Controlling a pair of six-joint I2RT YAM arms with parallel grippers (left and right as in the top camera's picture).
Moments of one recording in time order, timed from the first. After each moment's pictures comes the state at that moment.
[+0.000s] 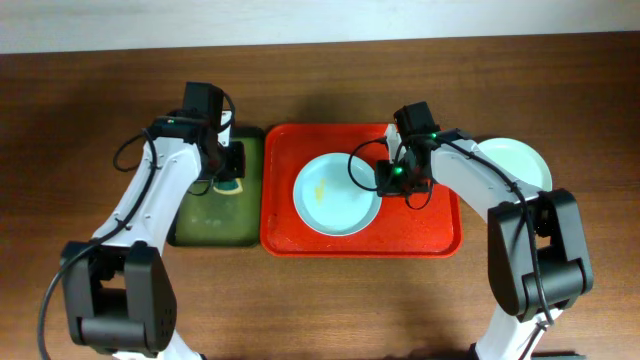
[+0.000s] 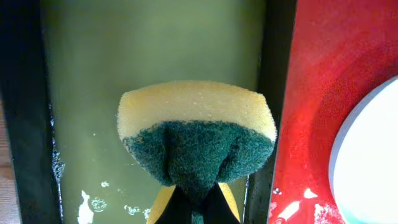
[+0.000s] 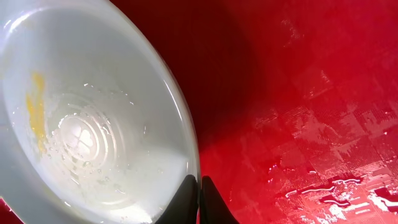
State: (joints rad) left arm -0.13 1.81 1.40 -0.89 0.01 -0.14; right arm 0.24 1.93 1.26 -0.68 -0.30 0.20
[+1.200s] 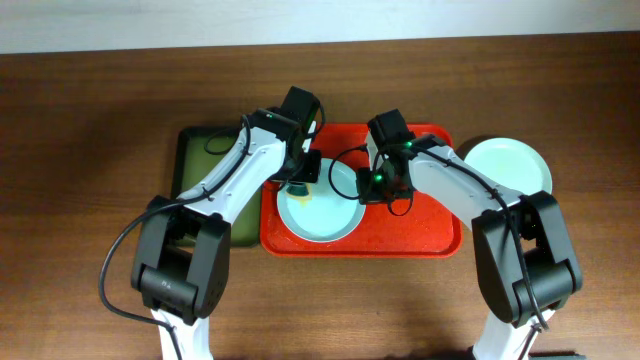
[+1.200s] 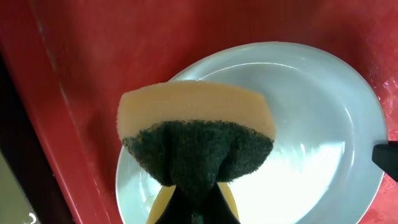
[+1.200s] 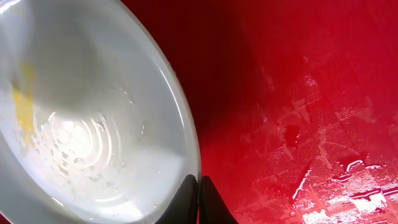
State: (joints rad) left arm -0.45 2.04 1.59 -0.91 0.06 -0.26; right arm 0.35 1.93 1.26 -0.68 -0.25 0.28
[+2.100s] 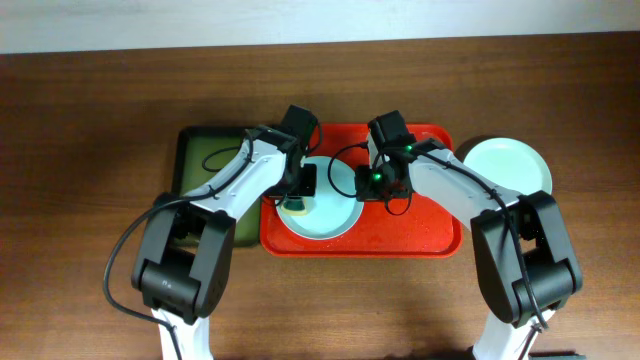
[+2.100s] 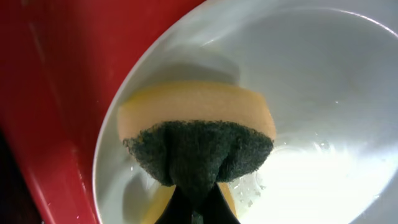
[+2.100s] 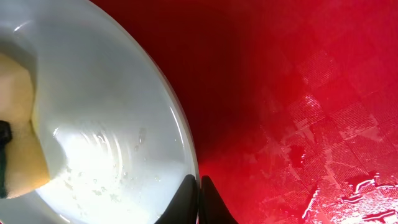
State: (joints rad) left arm -0.45 2.05 1.45 -0.84 0.04 -0.34; right arm 0.35 1.93 1.23 -0.59 -0.25 0.34
